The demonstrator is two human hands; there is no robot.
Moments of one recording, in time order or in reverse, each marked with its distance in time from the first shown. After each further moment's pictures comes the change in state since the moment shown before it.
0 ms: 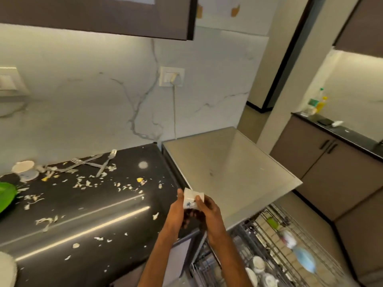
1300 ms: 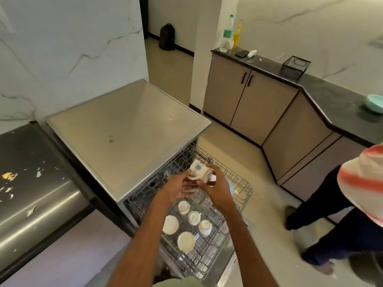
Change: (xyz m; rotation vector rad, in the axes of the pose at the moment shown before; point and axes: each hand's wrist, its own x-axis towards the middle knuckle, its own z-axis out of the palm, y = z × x) left_hand 0.019 -0.117 0.339 0.141 -0.466 -0.413; right_hand -0.054 -0.023 -0.387 -0.476 0.369 -0.079
